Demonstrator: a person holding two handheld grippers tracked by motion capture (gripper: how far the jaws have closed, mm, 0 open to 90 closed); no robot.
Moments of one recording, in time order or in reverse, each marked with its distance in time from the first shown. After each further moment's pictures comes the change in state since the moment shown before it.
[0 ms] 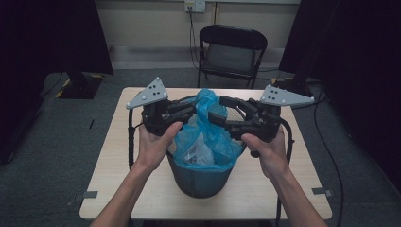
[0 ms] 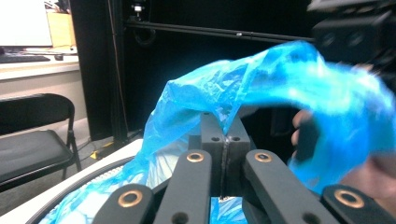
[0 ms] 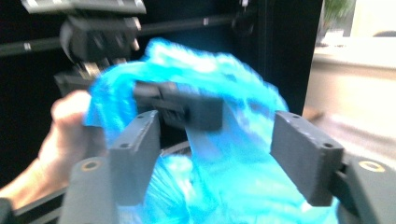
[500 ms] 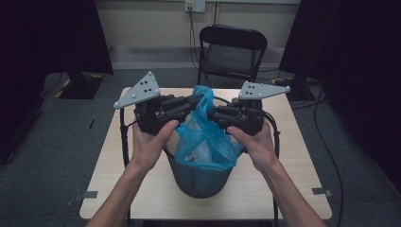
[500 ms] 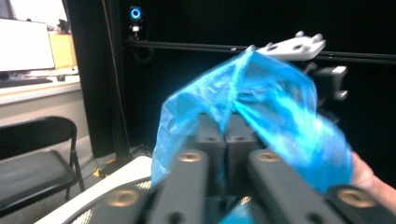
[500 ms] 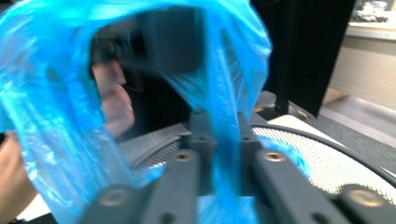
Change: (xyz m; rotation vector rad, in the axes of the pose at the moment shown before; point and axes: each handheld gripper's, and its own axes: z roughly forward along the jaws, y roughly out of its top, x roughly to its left) left arm -0.009 0.016 -0.016 -0.025 0.000 0.040; right arm -0.002 0.005 0.027 0.084 0.081 -0.030
